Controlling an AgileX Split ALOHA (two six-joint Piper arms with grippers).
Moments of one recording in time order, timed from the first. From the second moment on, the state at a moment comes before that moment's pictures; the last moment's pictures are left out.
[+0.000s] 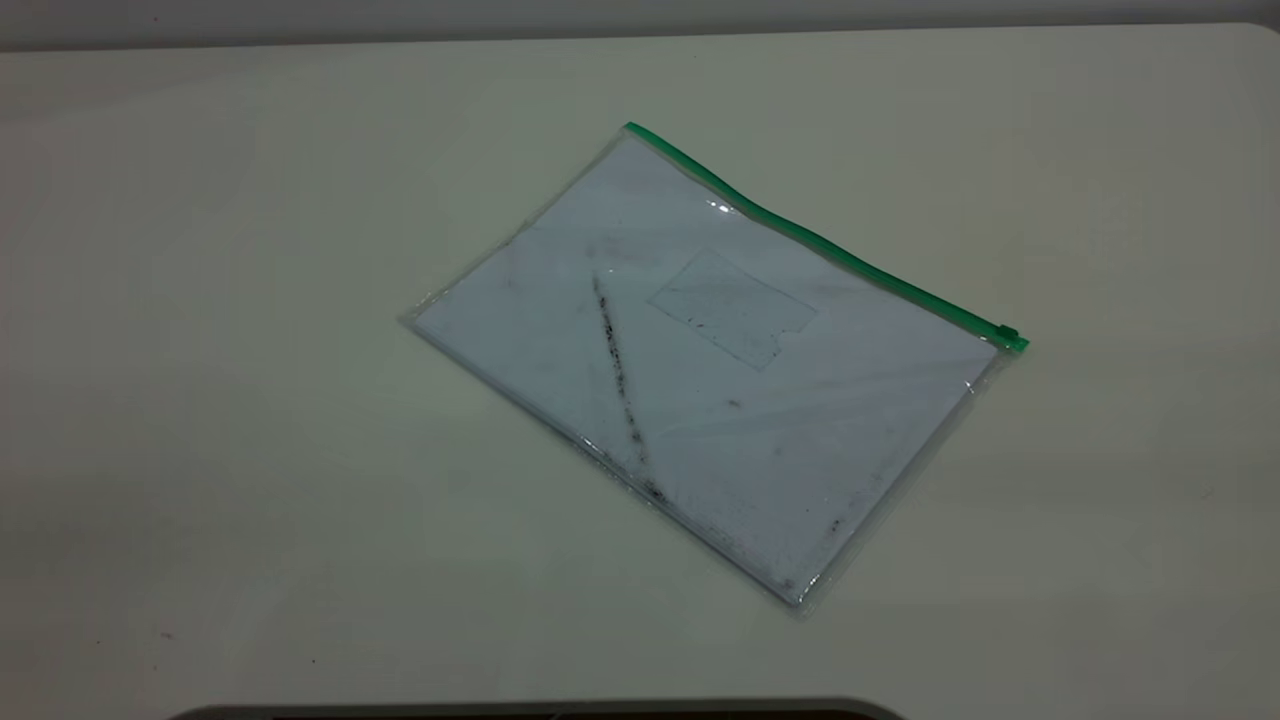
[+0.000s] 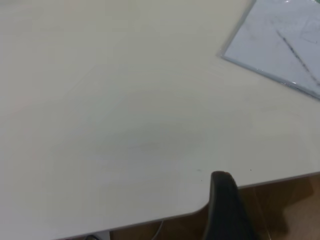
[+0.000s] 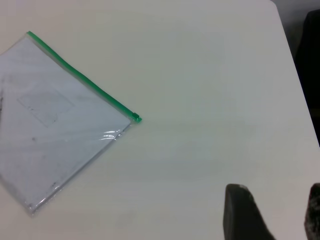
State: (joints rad) left arm -0.02 -0.02 -0.50 -0.13 1.16 0.14; right arm 0.01 -0.02 -0.48 0.02 1.12 -0.01
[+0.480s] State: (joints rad) left arm -0.02 -0.02 -0.50 -0.13 1.16 0.13; right arm 0.01 -0.02 -0.48 0.02 1.12 -0.01
